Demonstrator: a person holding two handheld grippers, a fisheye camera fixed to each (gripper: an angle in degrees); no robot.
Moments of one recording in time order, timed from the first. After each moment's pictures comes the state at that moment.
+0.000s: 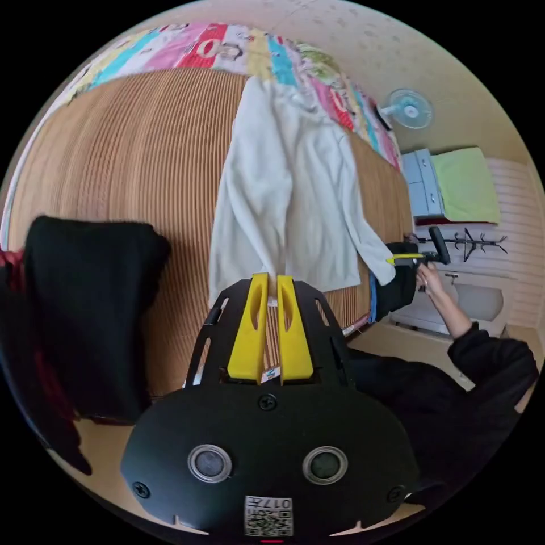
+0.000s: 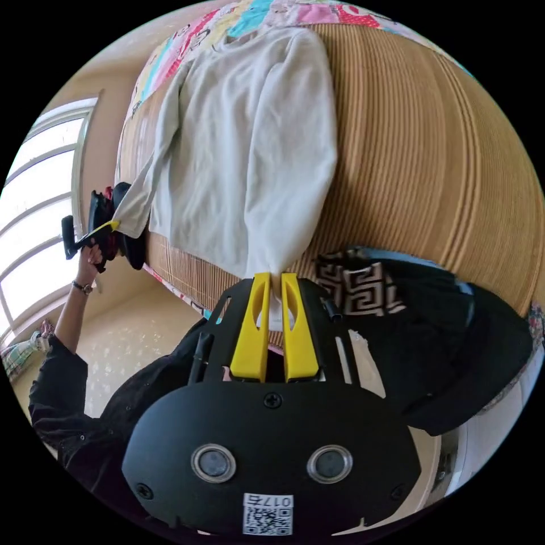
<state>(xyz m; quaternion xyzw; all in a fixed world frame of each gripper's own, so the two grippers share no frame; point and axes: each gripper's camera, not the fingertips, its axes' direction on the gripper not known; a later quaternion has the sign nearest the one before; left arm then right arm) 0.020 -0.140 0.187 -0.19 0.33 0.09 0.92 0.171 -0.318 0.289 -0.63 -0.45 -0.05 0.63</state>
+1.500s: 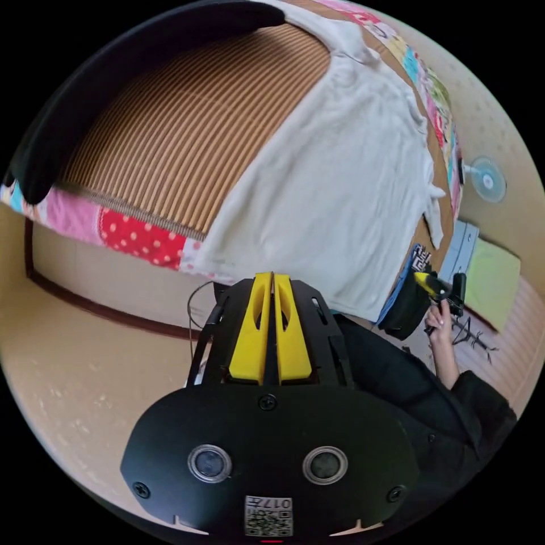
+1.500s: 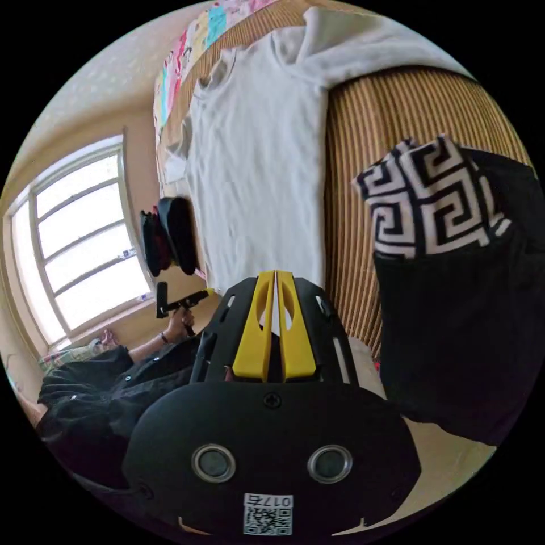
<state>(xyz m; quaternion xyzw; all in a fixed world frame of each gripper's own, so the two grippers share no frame) -0.072 0.034 0.243 -0.34 0.27 -0.17 0.88 0.369 -0.334 0.261 -0.62 -0.54 0.19 0.53</state>
